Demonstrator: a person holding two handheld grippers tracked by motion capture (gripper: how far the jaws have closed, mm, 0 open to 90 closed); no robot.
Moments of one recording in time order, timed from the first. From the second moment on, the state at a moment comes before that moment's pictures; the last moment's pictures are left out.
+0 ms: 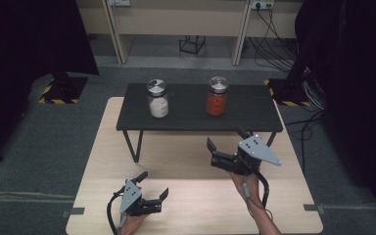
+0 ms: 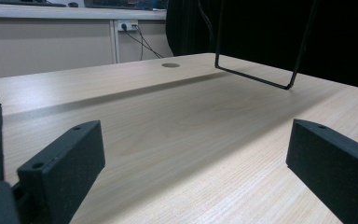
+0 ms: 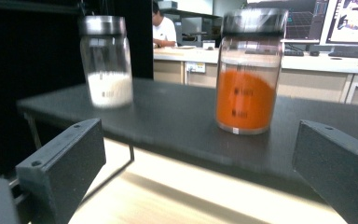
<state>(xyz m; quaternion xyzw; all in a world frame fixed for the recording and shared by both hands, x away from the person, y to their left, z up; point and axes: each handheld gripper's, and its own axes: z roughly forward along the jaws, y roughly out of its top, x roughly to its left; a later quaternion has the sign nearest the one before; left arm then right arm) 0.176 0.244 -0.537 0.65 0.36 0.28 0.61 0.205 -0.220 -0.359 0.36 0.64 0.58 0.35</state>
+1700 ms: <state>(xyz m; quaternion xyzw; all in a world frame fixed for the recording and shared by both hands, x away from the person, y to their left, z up) 0.176 0.244 -0.536 0.65 0.36 0.28 0.61 0.177 -0.232 -0.503 0.39 0.67 0.54 0.34</state>
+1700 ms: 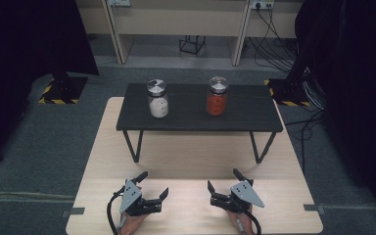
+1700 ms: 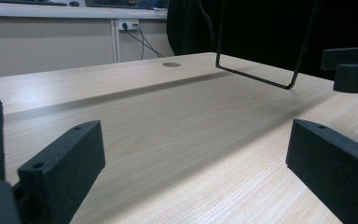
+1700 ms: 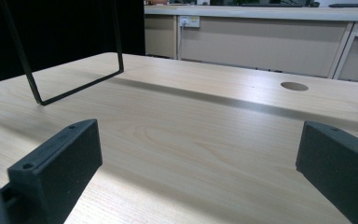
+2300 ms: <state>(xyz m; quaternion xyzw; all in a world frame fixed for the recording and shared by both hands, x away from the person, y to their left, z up) 0.176 0.244 -0.536 0.65 0.36 0.28 0.61 0.178 -0.236 -0.507 0.39 0.66 0.54 0.34</state>
